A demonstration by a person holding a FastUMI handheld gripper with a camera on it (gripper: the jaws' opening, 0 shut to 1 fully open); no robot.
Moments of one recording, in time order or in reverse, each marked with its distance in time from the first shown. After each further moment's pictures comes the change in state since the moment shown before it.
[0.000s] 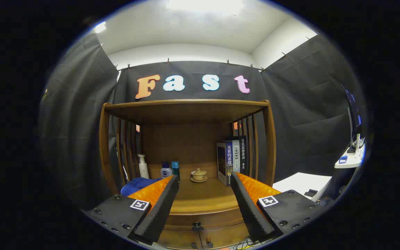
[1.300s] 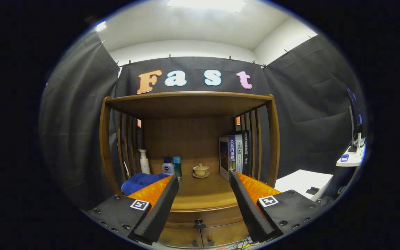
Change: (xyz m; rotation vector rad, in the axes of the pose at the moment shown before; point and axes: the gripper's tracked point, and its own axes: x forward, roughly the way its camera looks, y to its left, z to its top) arm 0.004 0.006 -0.018 -0.001 0.042 0.008
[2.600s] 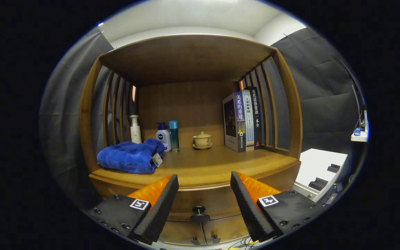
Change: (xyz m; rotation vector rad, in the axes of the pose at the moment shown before) arm 0.075 -0.004 -0.165 0.016 0.115 0.023
